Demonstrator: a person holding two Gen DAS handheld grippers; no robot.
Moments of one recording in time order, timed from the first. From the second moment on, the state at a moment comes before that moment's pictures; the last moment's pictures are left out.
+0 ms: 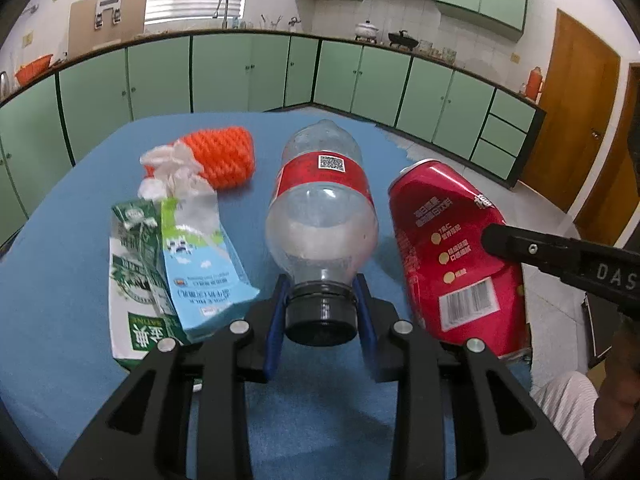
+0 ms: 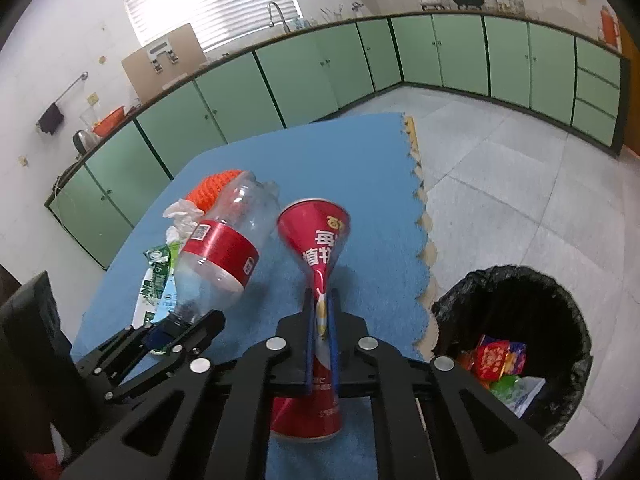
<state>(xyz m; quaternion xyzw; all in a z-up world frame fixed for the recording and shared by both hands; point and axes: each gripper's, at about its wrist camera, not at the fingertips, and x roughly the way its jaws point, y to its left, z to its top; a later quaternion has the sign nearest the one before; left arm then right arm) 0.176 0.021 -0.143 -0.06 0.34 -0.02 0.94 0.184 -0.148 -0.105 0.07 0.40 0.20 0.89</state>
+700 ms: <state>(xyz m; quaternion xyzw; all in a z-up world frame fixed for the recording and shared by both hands) 0.207 -0.064 -0.090 -0.05 0.28 -0.12 0.95 0.170 -0.248 -0.058 0.07 0.34 0.07 0.93</state>
